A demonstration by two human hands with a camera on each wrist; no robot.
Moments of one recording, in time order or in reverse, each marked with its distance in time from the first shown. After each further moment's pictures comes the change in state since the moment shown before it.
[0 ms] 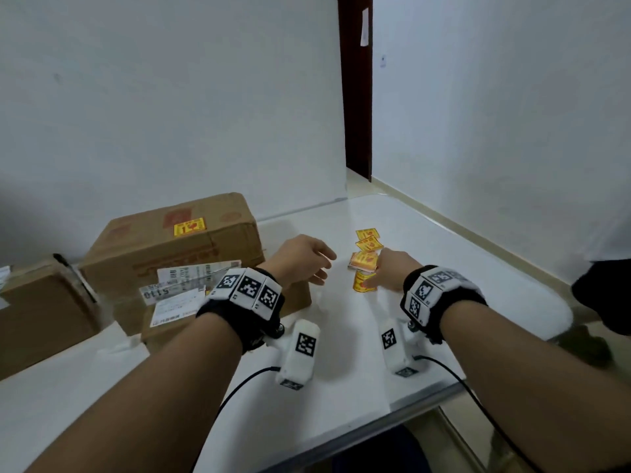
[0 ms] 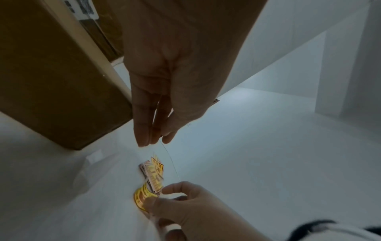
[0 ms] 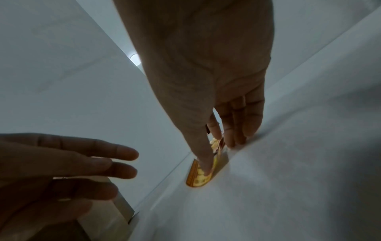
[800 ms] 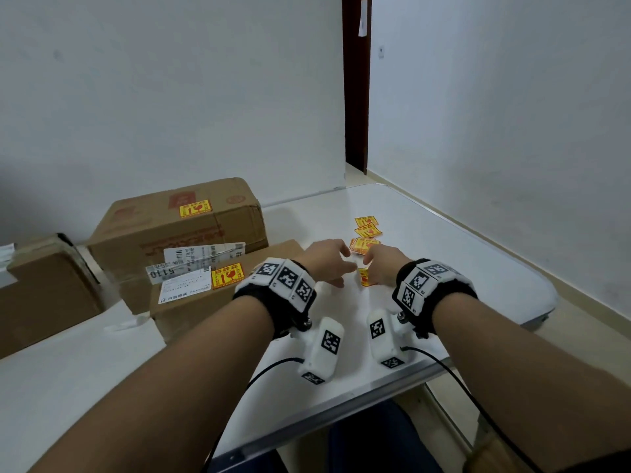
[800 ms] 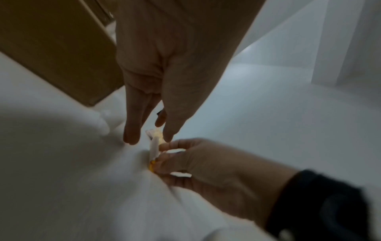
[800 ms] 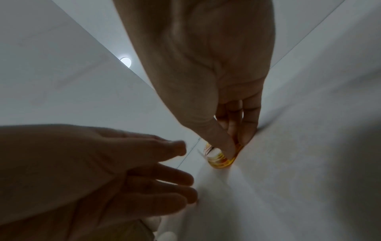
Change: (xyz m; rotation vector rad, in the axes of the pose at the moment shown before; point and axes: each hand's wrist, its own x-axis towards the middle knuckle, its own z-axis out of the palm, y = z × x) left_hand -0.010 0.006 0.035 0.292 -0.108 -0.014; right_hand -0.029 -0.015 0.011 0.026 0.008 -0.034
